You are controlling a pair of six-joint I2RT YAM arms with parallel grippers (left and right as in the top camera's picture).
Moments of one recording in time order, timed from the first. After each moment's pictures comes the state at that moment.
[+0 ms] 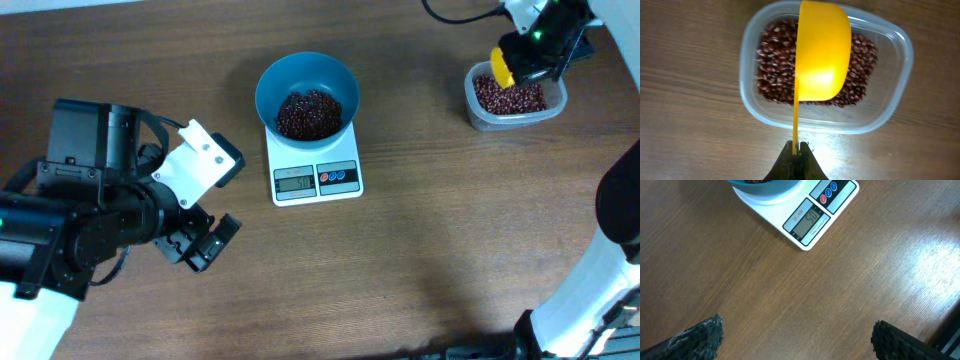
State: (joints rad) left arm -0.25 1.08 1.05 -1.05 0.25 0.58; right arm -0.14 1.93 1.78 -1.26 0.09 -0.32
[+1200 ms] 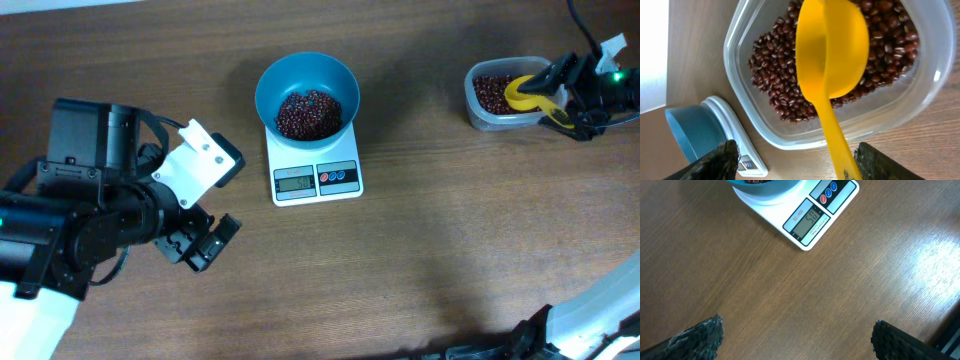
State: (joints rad) left arm -0.25 1.08 1.05 -1.05 0.25 0.58; right arm -0.56 1.90 1.40 -0.94 -0.68 0.19
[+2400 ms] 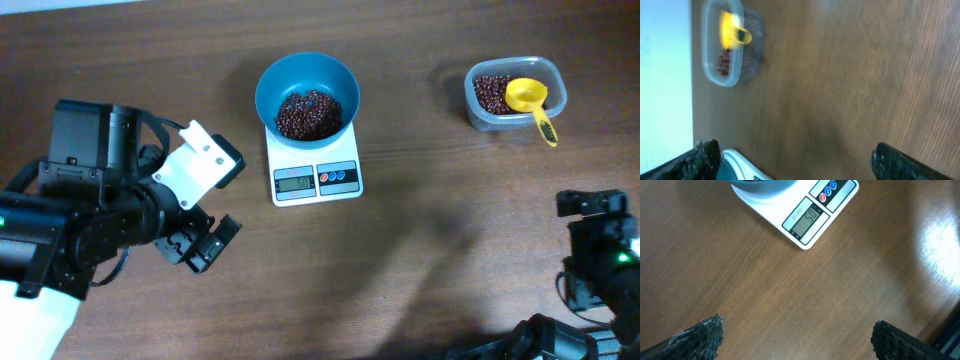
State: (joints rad) left arm -0.25 1.08 1.05 -1.05 0.25 0.58; right arm -0.56 0.44 0.64 -1.08 -0.20 1.02
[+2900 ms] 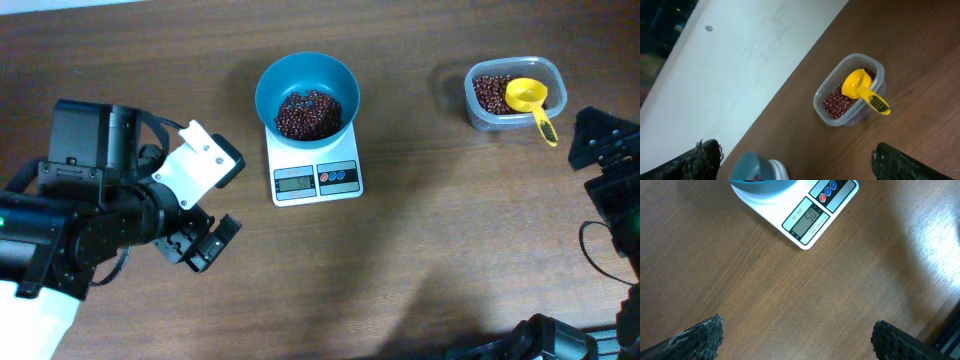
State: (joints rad) left arm -0.25 1.08 1.05 -1.05 0.25 0.58; right arm -0.56 0.43 0.65 -0.57 -0.39 0.73
